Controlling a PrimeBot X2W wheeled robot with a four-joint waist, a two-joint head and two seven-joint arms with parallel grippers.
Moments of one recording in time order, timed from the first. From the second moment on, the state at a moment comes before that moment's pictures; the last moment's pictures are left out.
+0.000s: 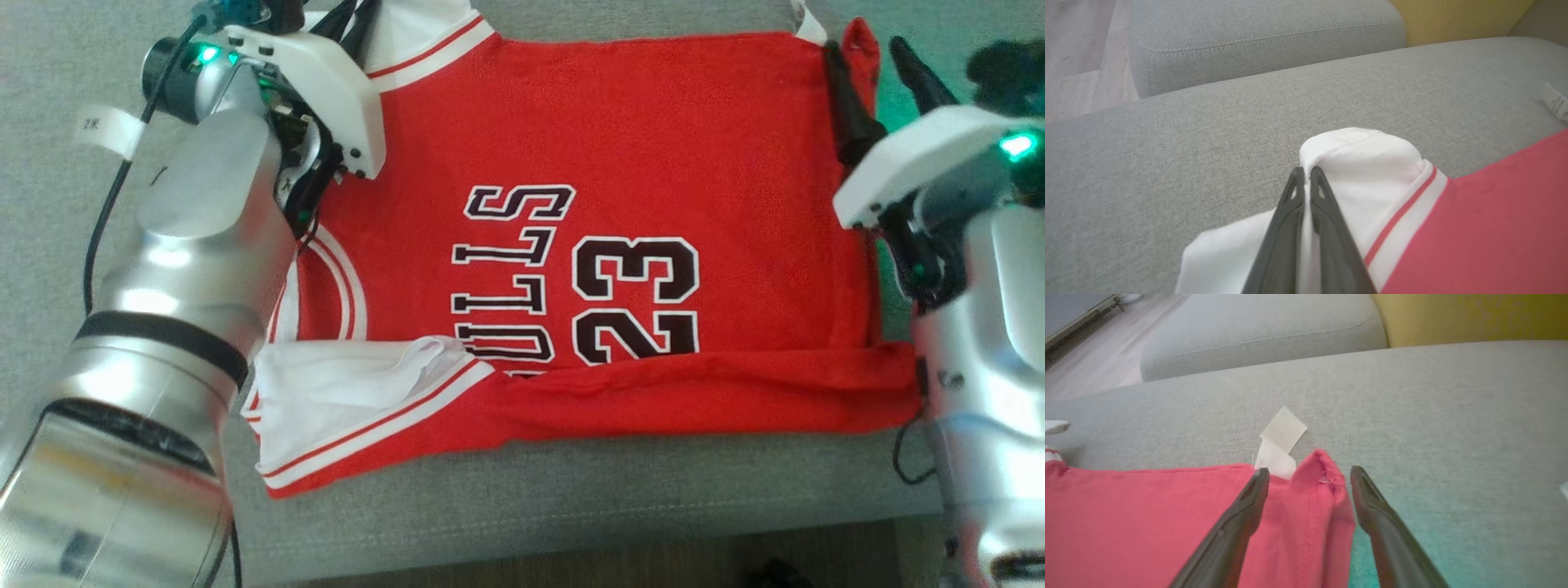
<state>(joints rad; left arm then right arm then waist) -1.14 0.09 -0.68 1.13 -0.52 -0.13 -0.15 -0.65 -0.15 0.02 0.43 0.26 0.13 0.23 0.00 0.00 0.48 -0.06</state>
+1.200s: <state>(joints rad) -0.92 0.21 -0.68 0.64 -0.56 -0.07 -0.25 -0.65 -0.23 0.04 0.49 0.42 0.13 0.03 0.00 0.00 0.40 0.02</state>
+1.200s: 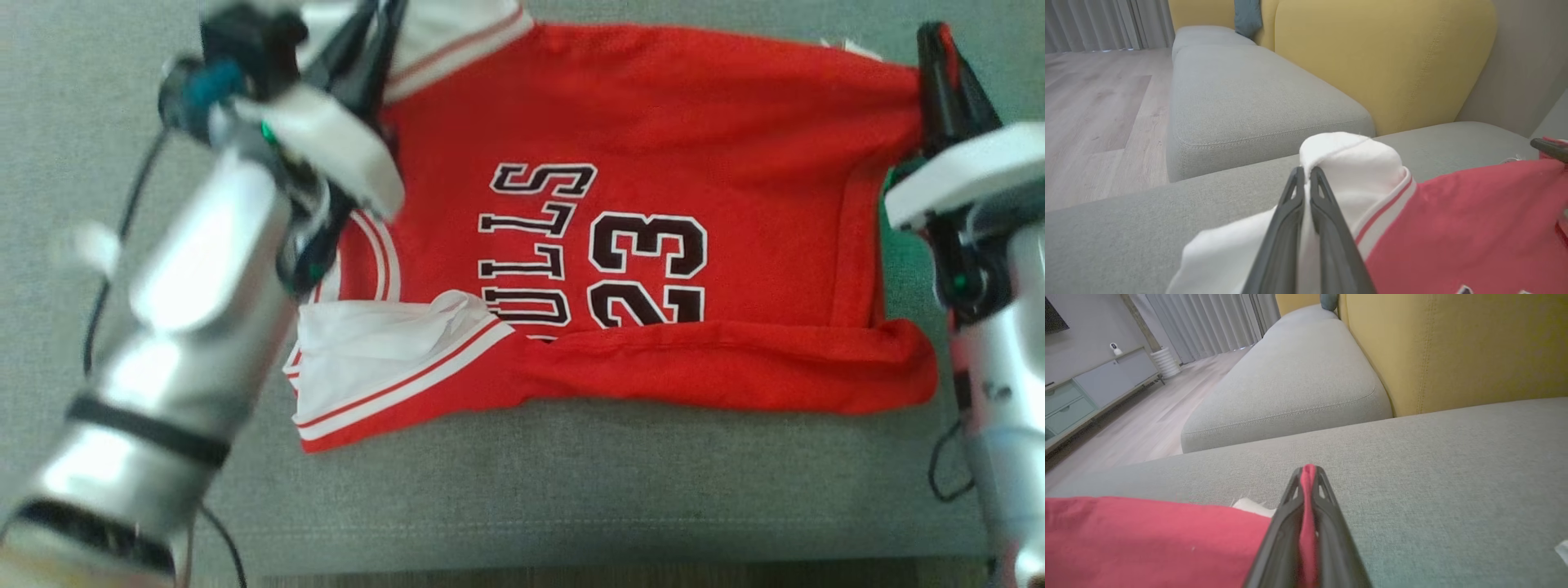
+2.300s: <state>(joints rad) -0.34 0.28 -0.66 0.37 -0.58 0.03 -0.23 -0.01 -0.11 -0.01 0.05 0.42 0.13 0.02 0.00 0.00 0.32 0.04</state>
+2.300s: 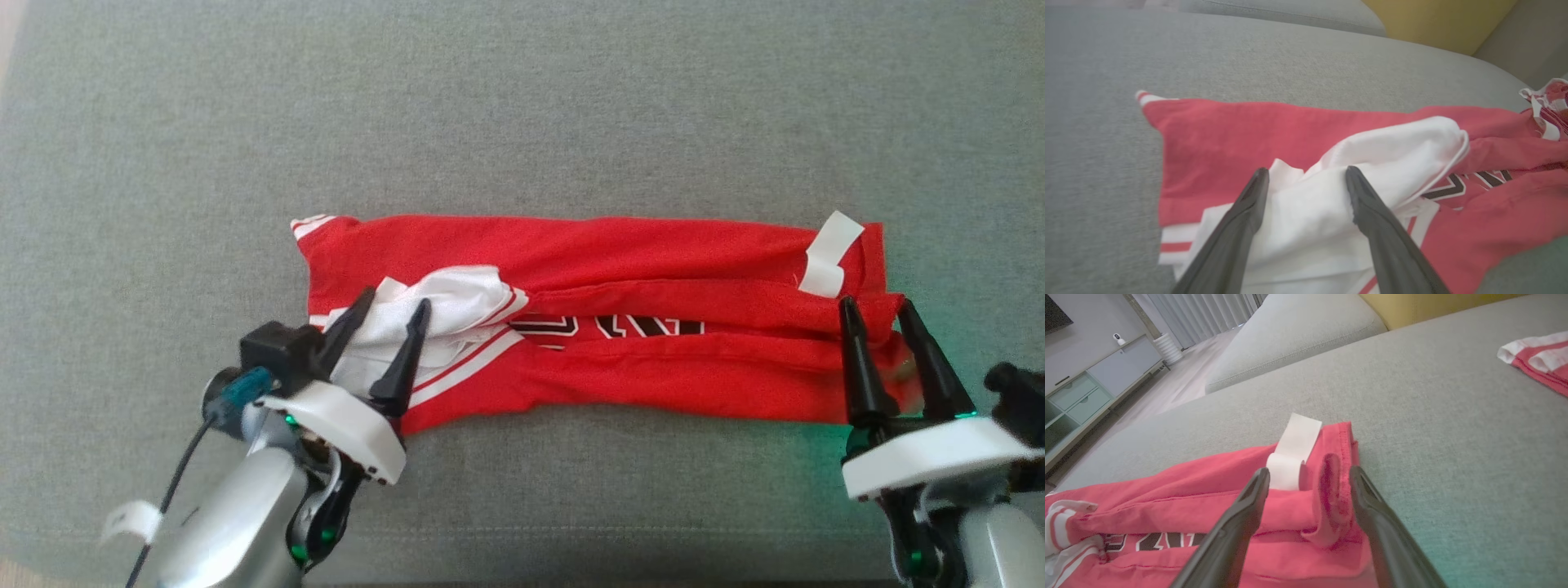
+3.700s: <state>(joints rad) -0.06 0.30 -0.33 0.01 -0.38 0.17 -0.25 0.08 -0.05 -0.04 -0.16 0.17 0.13 0.04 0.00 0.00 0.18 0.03</state>
